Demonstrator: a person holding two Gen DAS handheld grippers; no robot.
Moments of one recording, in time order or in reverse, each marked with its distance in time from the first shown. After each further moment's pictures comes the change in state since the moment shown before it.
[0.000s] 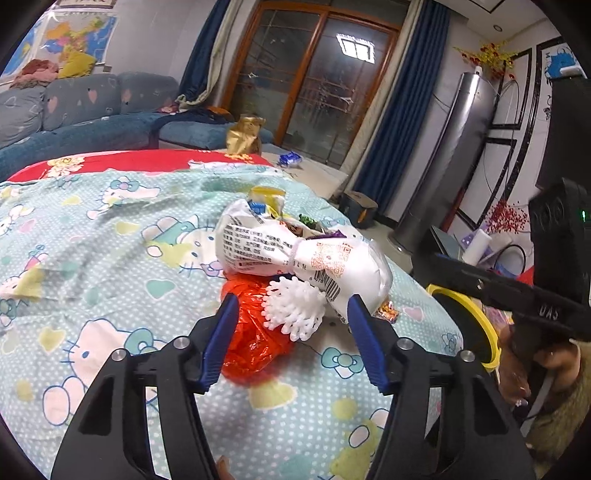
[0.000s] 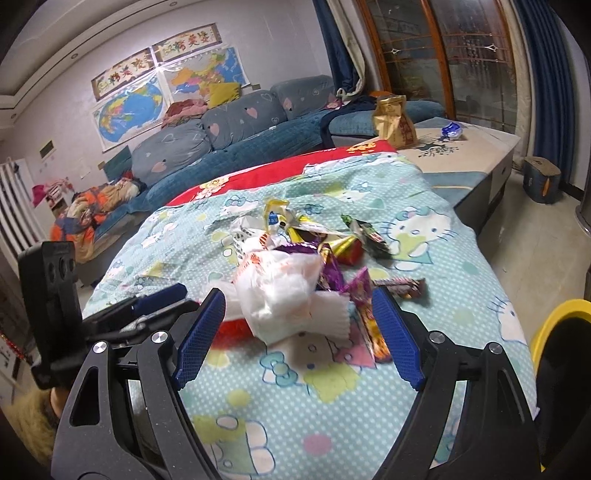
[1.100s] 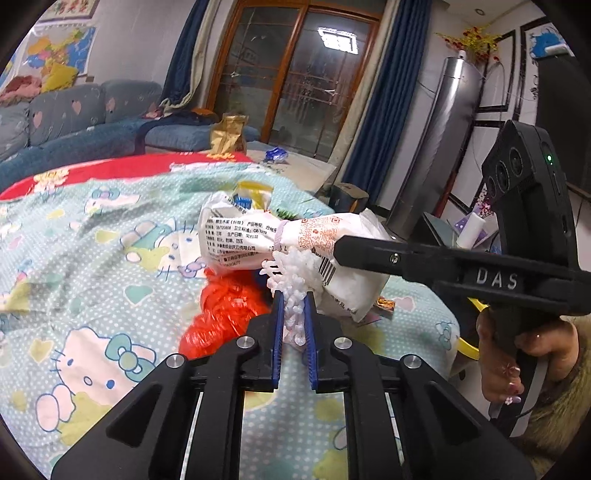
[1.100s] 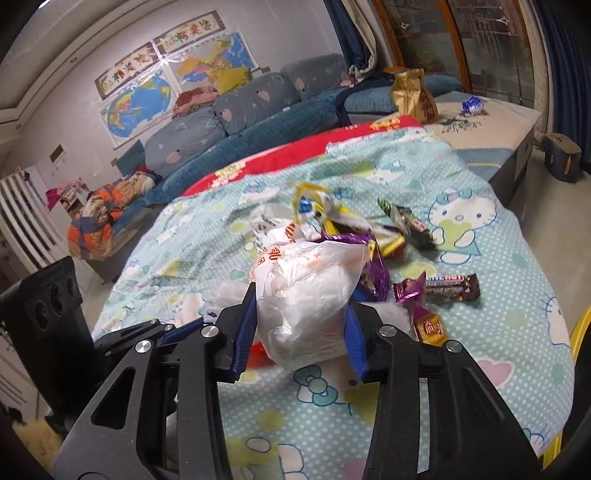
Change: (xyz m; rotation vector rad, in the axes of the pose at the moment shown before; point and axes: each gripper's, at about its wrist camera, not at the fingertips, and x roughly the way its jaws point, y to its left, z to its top) left arm -0.001 -0.026 -0.006 0.072 0.001 -0.022; right arm 0.025 0.013 0.010 0.045 0.069 0.090
